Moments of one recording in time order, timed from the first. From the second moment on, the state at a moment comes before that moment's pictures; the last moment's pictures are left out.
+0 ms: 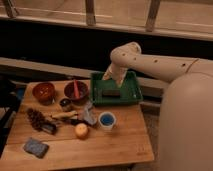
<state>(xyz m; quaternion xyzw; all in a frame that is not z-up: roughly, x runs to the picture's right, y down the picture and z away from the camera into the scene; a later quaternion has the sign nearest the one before) 0.041 -0.042 0.825 -0.19 0.11 0.82 0.53</state>
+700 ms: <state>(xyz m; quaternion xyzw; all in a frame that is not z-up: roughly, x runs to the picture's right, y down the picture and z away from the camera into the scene) 0.061 -0.035 0.896 -0.18 0.14 0.81 0.55</state>
